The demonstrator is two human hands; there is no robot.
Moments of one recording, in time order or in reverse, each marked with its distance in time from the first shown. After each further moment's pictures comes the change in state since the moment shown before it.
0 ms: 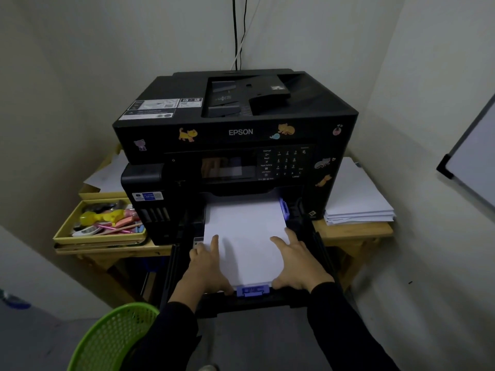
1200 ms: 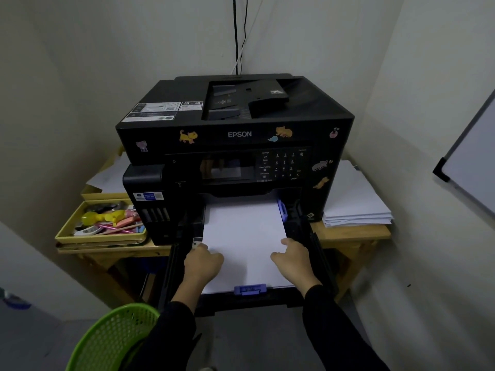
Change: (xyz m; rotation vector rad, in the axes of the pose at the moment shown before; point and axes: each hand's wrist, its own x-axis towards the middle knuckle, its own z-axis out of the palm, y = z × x) left_hand 0.002 0.005 0.000 -0.584 0.188 -0.246; right_hand 0.002 -0.012 0.006 0.631 0.142 0.312
